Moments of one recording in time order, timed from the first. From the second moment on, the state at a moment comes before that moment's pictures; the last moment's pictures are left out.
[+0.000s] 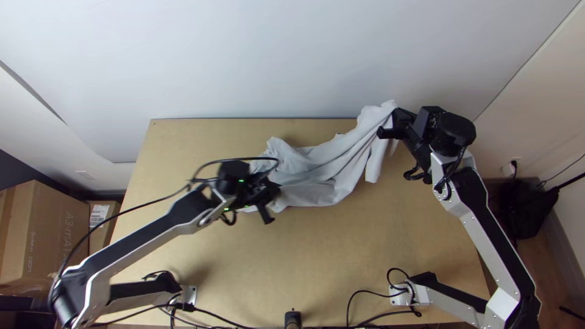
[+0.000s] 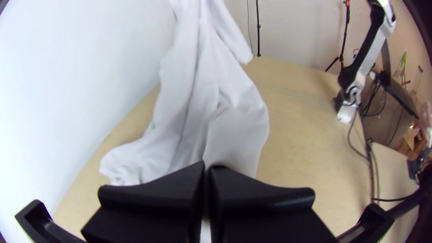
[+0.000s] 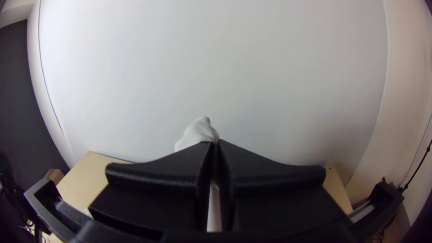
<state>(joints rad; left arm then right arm) -0.74 1.29 1.10 -0.33 0.17 0.33 0.28 1.19 1.23 -0.18 0.07 0.16</state>
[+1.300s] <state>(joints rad) -0.67 1.67 1.29 -0.44 0.37 0.36 0.04 1.48 1.09 -0.01 0.14 0.18</state>
